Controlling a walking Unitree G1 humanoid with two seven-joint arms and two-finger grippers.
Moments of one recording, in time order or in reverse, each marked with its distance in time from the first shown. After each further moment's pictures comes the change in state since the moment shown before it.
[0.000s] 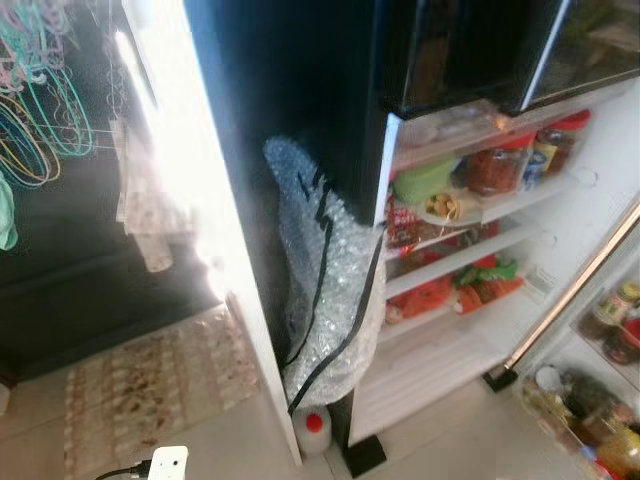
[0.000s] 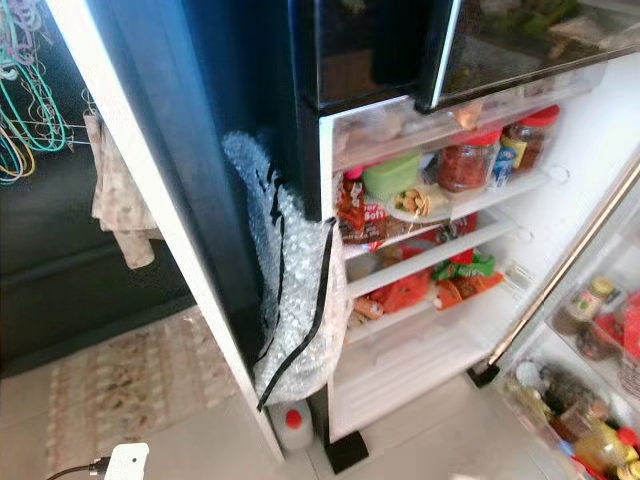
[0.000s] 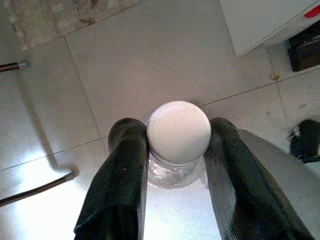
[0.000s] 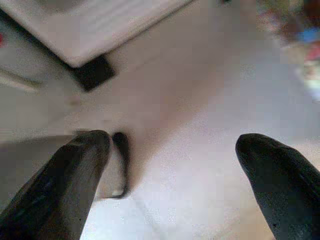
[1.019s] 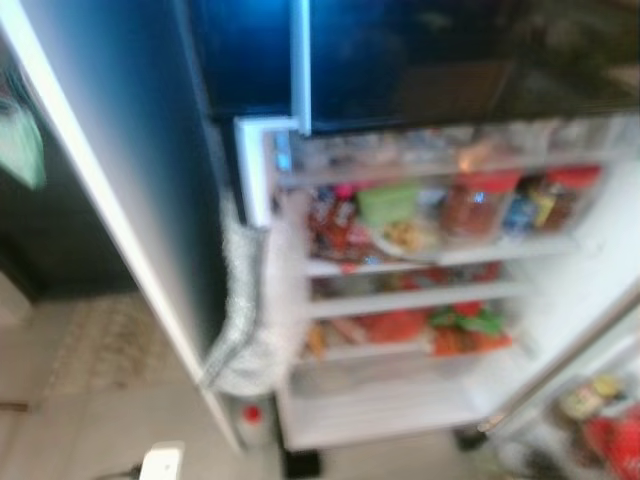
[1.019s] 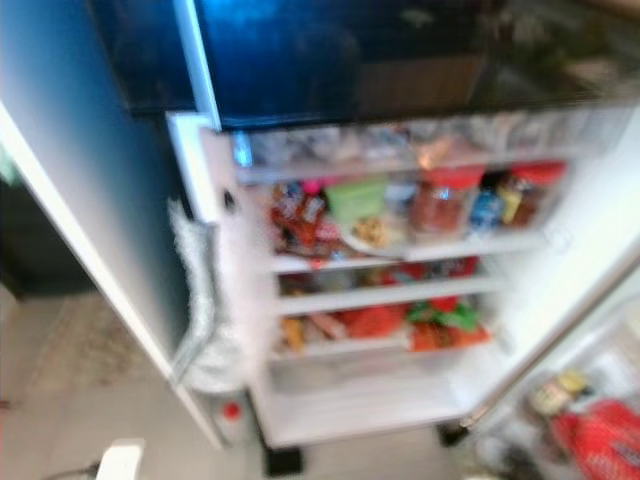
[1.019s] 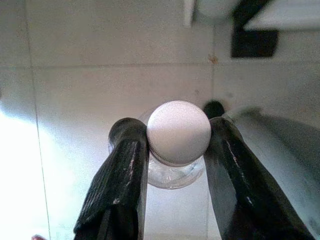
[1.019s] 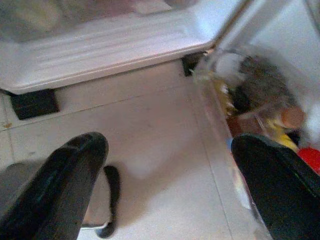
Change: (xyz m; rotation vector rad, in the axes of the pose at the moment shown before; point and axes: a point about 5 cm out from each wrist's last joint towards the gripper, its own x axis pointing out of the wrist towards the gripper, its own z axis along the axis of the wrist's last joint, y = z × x) left arm -0.003 0.010 -0.014 -0.004 0.043 0.027; right arm 0.001 0.007 0.009 -0.007 -0.063 0.046
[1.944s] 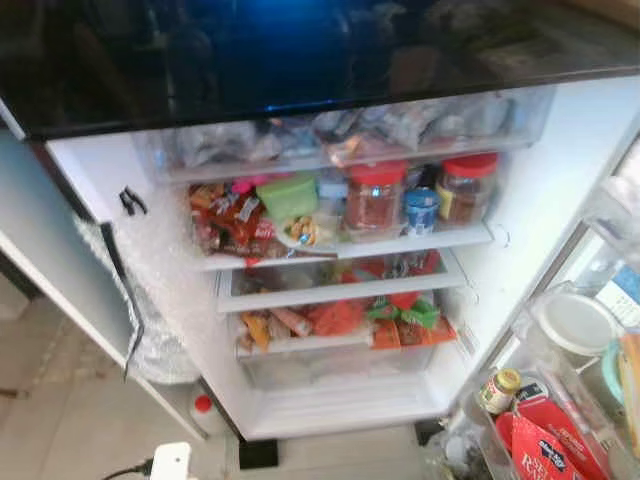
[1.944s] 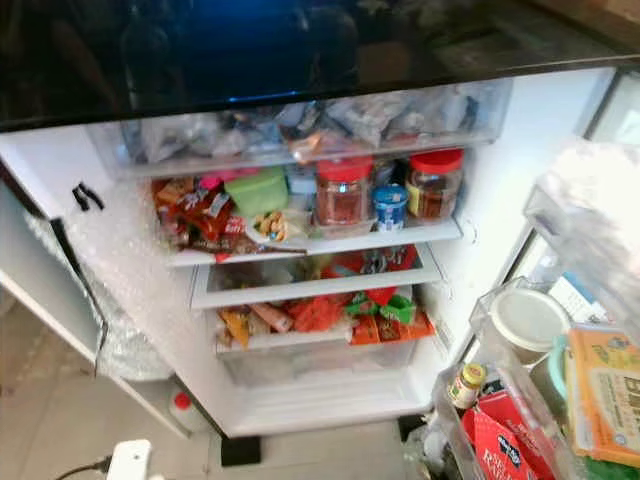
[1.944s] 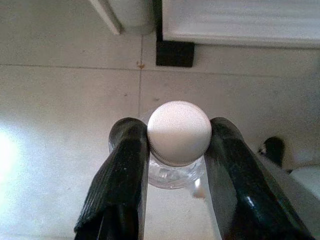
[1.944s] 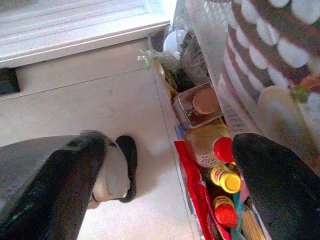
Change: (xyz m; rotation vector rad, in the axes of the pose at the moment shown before) left arm 0.000 -0.014 0.015 -0.071 -0.111 -0.132; right arm -0.002 0.003 -0.009 0.001 0.049 0.011
